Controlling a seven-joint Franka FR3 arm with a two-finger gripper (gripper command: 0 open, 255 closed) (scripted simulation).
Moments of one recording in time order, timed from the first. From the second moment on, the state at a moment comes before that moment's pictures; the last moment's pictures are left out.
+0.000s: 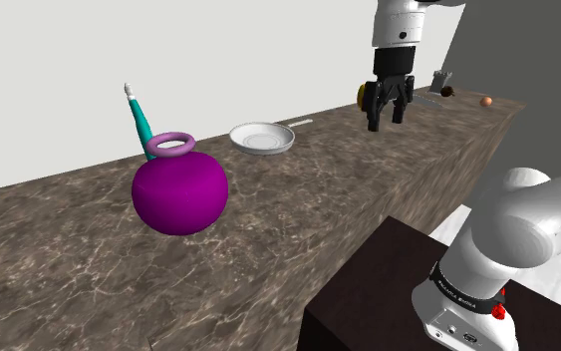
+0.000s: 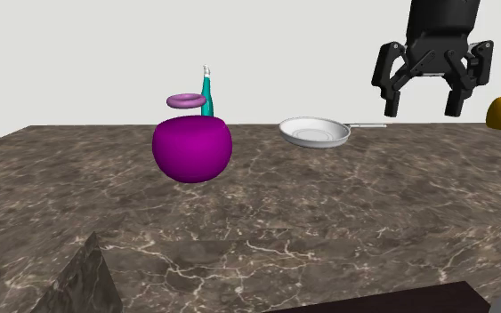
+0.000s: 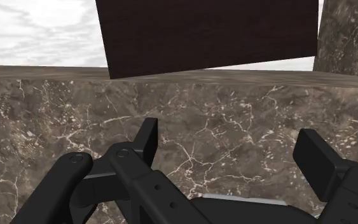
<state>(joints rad) -0.01 -0.75 -0.01 -2.36 0.01 1.44 0.15</state>
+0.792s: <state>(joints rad) 0.05 -0.53 0.18 -2.21 0.14 1.52 0.40</state>
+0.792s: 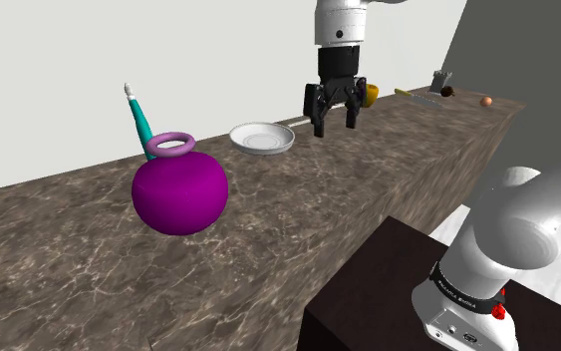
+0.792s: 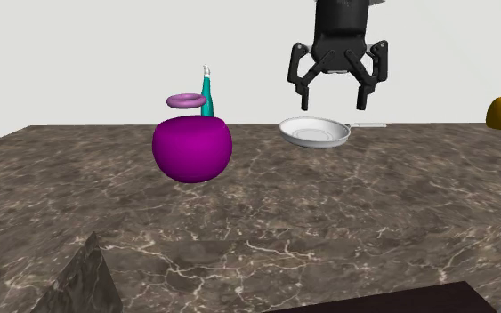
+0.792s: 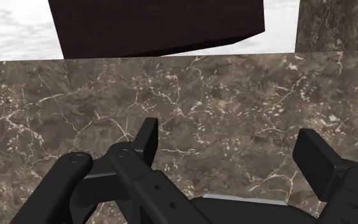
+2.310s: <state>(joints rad) 0.25 0.34 0.47 -1.30 -0.06 1.49 1.01</state>
